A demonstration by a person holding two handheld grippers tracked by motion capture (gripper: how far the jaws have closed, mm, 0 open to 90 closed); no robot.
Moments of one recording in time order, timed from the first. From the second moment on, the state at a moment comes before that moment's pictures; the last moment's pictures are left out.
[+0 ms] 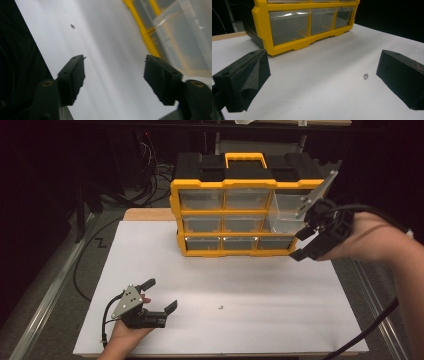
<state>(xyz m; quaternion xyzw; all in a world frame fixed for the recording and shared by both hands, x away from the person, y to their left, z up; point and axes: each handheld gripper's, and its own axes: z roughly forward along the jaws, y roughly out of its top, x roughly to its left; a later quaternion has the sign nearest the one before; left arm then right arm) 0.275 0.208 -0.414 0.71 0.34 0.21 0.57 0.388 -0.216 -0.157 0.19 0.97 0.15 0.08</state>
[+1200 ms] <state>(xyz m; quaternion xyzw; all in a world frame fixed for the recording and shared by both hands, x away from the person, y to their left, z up) 0.275 0.209 -0.414 0.71 0.34 0.21 0.58 0.375 -0.113 -0.392 0.11 0.98 0.15 -0.01</state>
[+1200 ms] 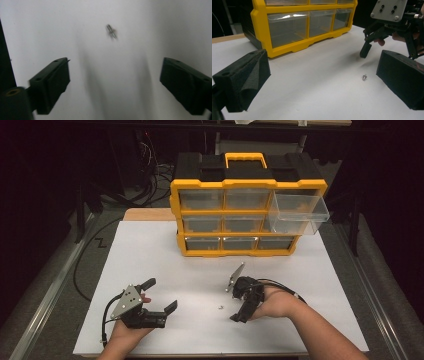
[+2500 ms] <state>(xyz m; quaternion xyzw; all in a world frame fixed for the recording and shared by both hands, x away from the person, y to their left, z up) 0.276 0.209 -0.415 0.71 0.34 0.21 0.57 0.378 -0.079 -0.388 0.06 0.99 0.14 -0.01</state>
